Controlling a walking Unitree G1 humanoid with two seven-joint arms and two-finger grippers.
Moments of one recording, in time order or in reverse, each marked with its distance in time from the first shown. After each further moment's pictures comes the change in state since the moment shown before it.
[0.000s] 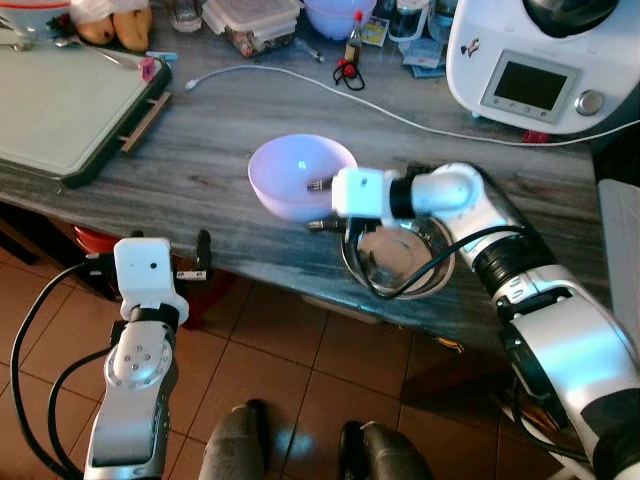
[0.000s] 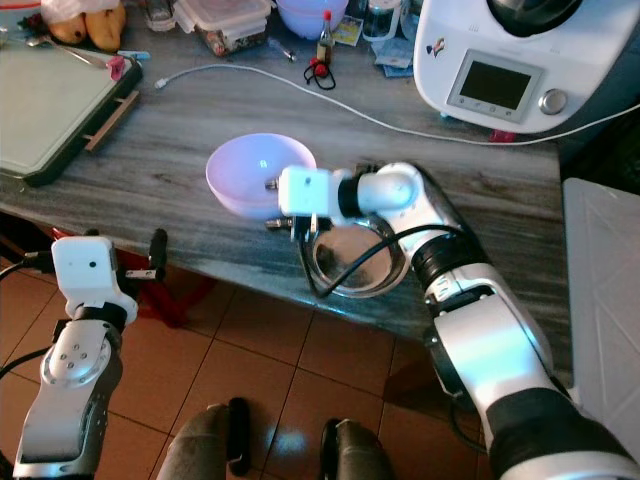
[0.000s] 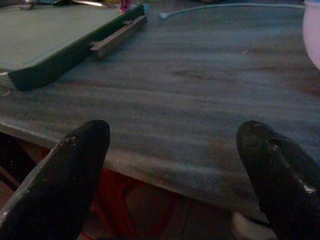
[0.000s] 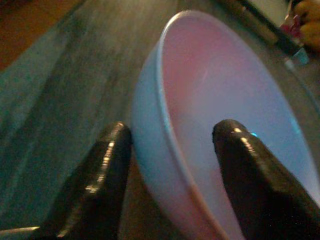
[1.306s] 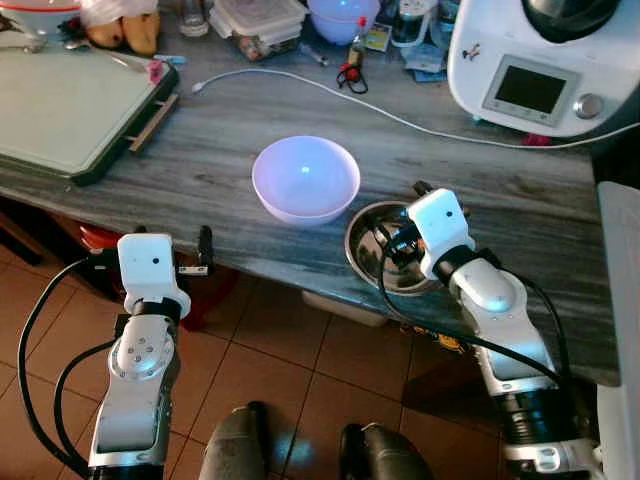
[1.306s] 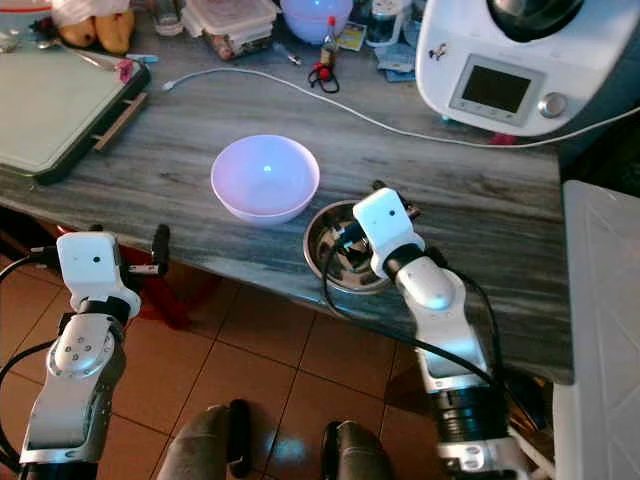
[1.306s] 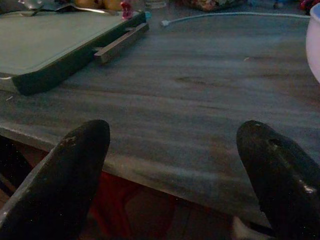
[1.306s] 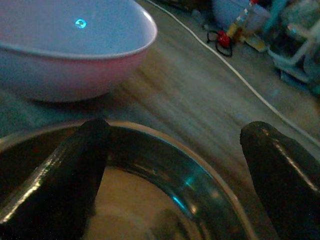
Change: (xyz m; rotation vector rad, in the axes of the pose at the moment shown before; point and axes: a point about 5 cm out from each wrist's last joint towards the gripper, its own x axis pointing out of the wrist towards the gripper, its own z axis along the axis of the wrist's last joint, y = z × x) left arm 0.008 -0.001 -0.002 -0.006 -0.018 -0.010; right arm -0.047 0.079 -0.023 0.568 0.172 -0.842
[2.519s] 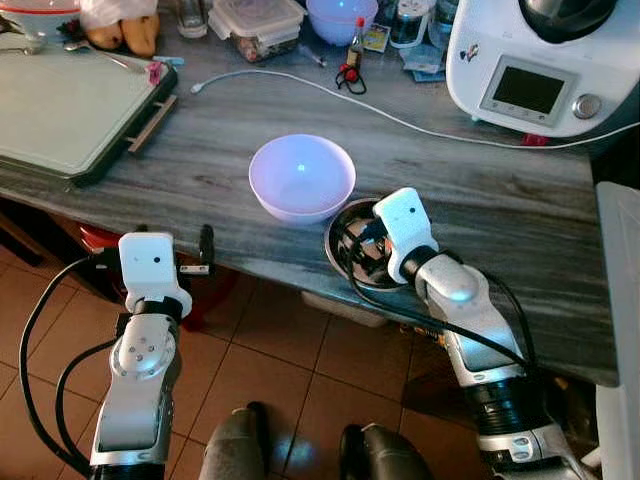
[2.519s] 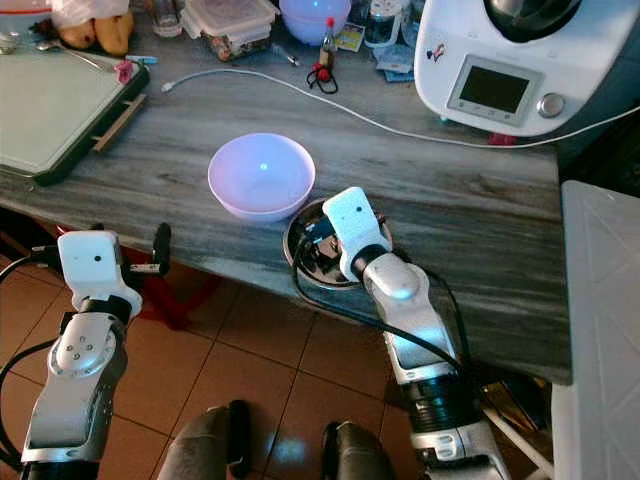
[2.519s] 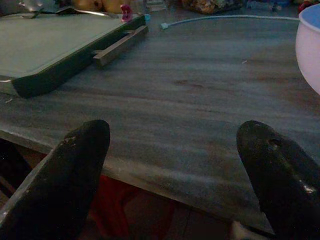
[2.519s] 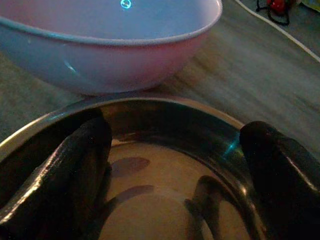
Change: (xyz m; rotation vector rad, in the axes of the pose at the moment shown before) left arm 0.000 -0.001 0.001 -0.003 -0.004 0.000; right arm 0.018 0.028 0.000 0.111 0.098 0.097
